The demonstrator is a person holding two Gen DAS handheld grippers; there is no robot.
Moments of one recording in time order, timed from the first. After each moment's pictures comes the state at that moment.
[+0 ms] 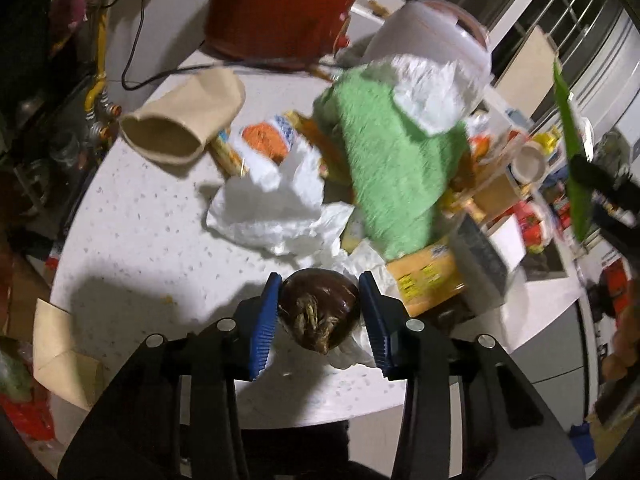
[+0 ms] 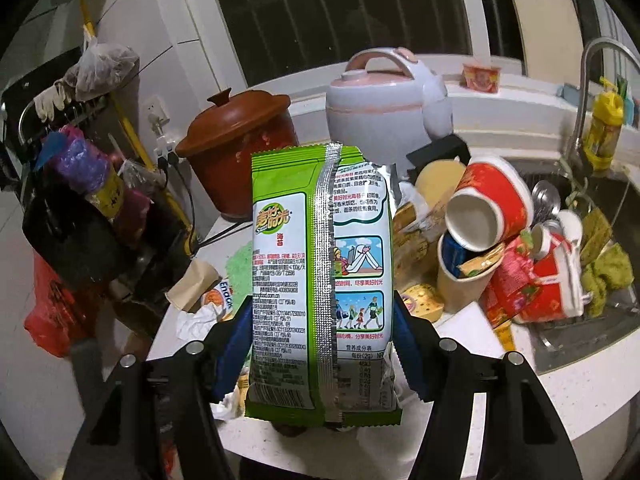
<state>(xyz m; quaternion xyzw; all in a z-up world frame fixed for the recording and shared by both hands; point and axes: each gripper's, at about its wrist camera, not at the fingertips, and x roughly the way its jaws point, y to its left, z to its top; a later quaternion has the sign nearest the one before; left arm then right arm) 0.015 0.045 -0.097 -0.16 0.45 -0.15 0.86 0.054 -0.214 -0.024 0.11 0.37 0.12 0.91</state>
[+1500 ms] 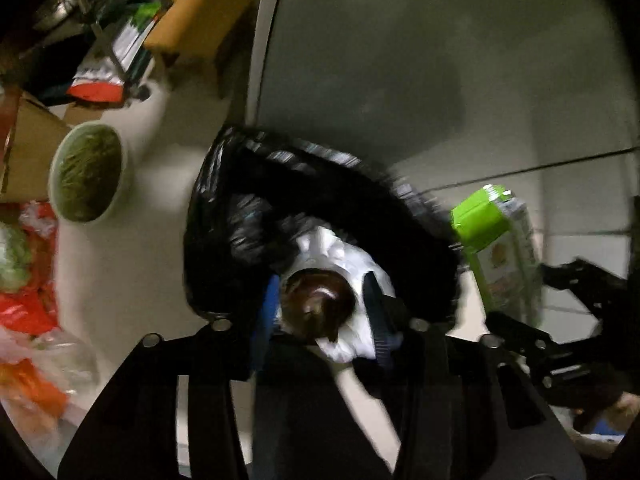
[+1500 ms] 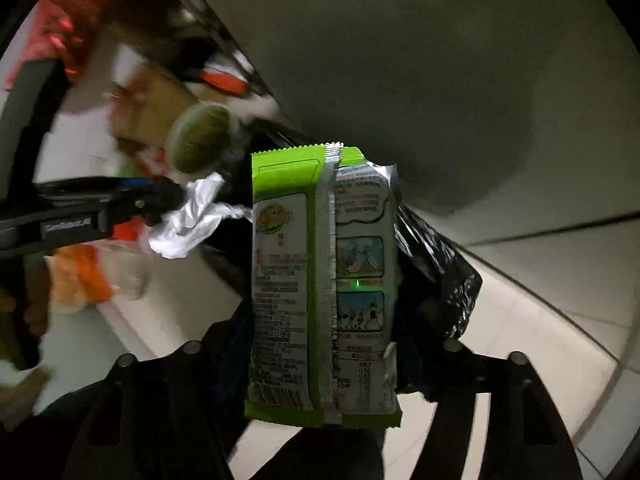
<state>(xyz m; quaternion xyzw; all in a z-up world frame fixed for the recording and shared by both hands) -0.100 0.100 -0.388 -0.13 0.69 -0.08 0.71 -0.096 -0.081 -0.390 -0.09 0.69 0.22 0.69</state>
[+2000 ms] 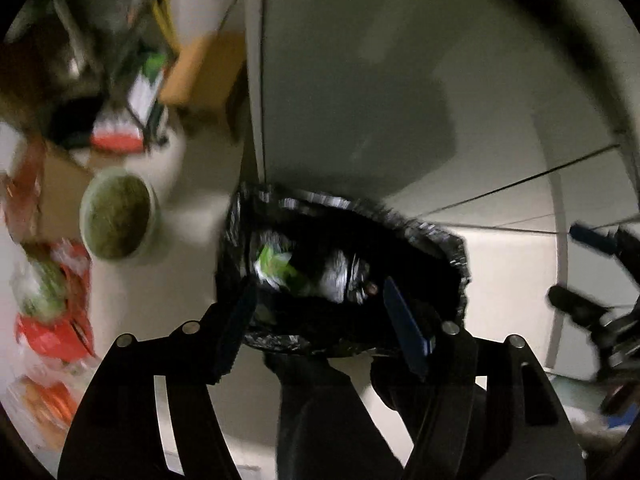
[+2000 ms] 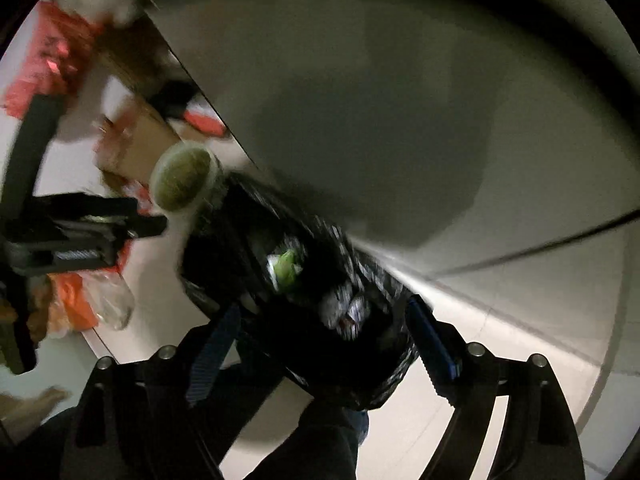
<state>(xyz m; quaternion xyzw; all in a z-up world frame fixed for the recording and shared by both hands) -0.104 0.088 -0.291 -0.07 0.63 -0.07 0.77 -0.081 -0.116 -0.262 -0.07 0.58 0.23 0.78</state>
